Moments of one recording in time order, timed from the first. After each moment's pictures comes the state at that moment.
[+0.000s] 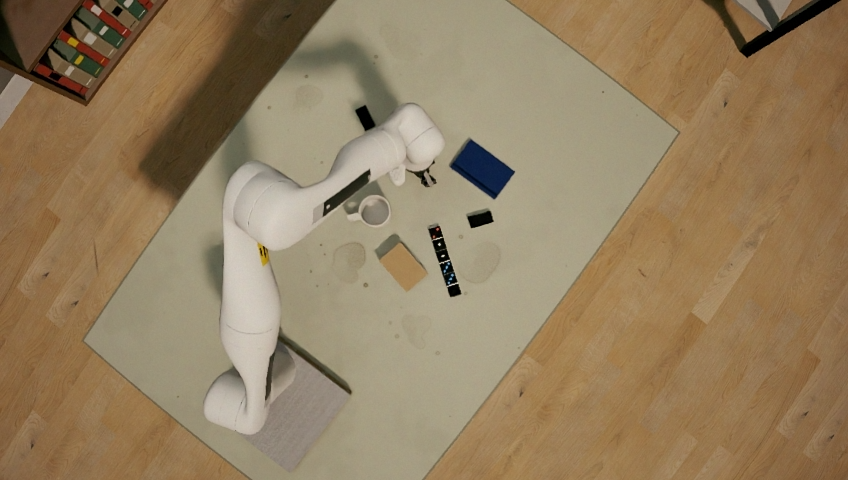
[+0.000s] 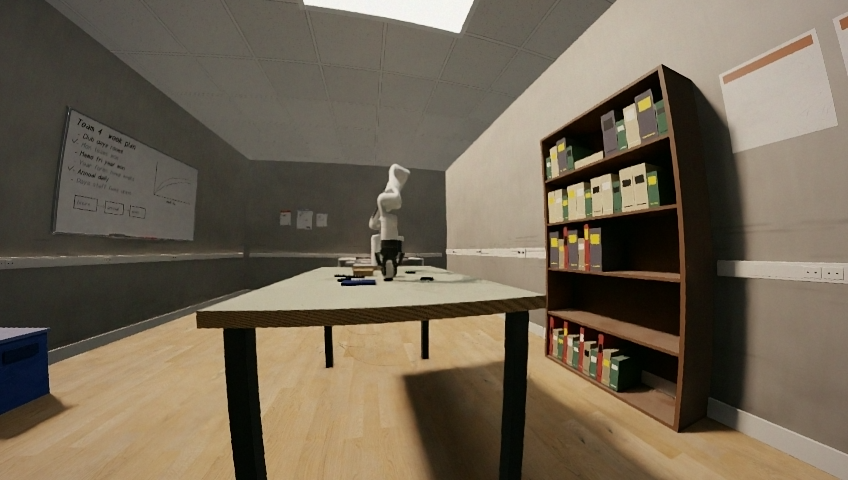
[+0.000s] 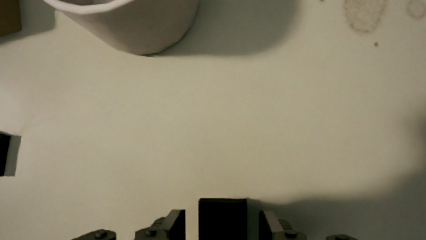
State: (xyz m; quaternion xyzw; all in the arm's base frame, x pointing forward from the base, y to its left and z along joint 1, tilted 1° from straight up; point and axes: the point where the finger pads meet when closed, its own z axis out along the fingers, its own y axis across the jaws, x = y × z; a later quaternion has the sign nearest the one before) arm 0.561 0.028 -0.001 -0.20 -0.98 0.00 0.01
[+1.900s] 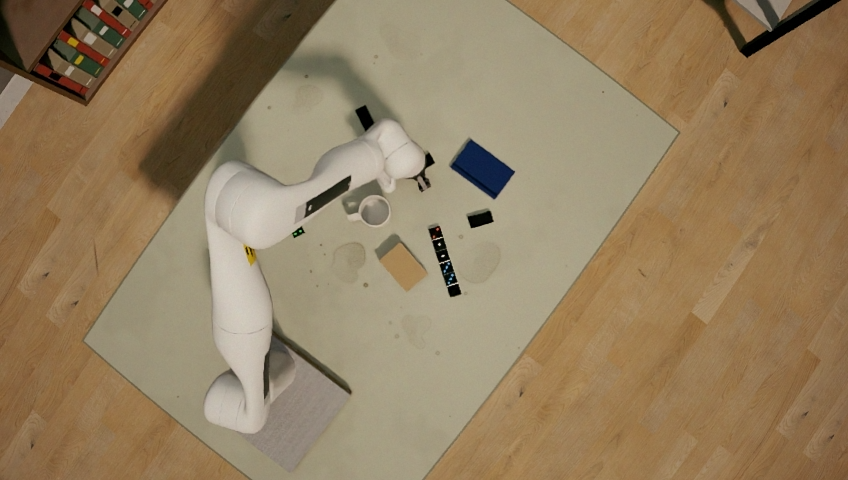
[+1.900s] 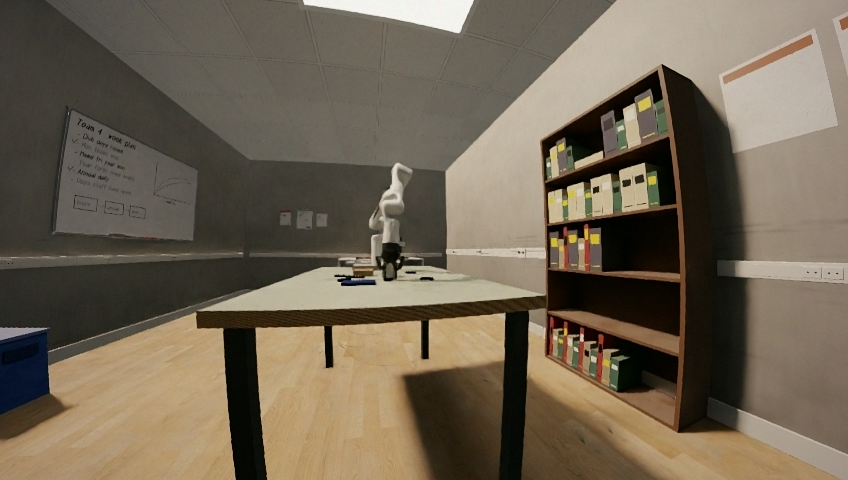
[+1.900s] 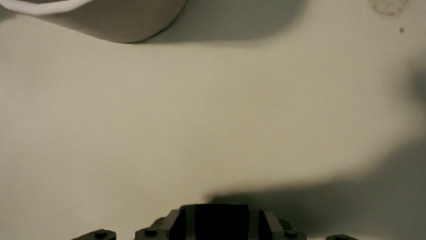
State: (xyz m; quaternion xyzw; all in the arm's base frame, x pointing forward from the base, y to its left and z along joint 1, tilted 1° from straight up) arm 0.559 0.029 -0.016 -0.20 -0.98 0.02 -0.06
